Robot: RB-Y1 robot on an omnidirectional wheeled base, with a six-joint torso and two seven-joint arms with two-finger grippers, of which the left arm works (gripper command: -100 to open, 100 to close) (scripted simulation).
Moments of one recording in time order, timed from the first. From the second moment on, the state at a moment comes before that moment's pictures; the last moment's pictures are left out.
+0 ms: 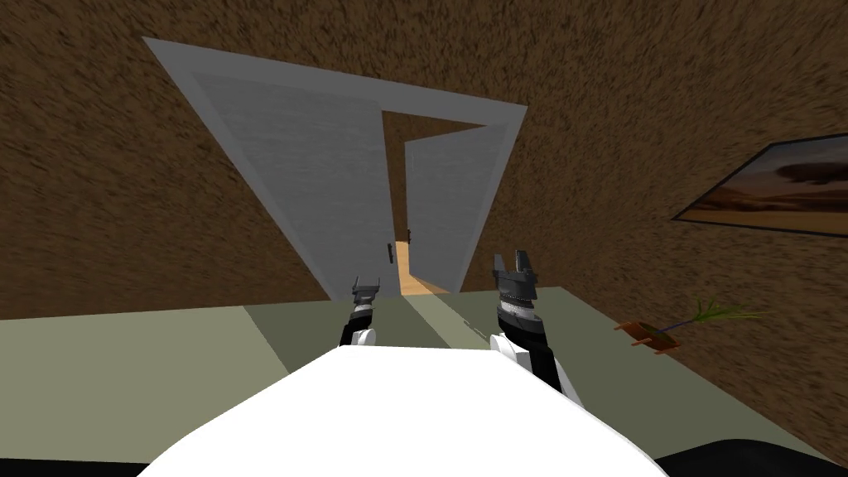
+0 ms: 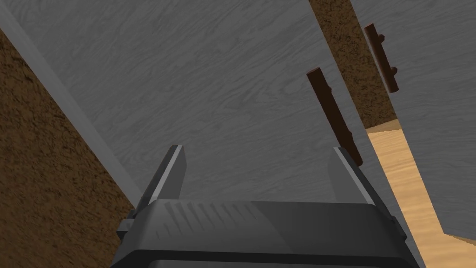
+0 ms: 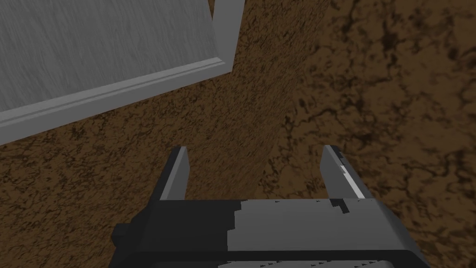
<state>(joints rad) 0.21 0.09 -0.08 -1.38 0.48 -0.75 0.65</state>
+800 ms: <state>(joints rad) 0.14 0.07 -0.09 -1.20 0.56 -0.79 0.78</state>
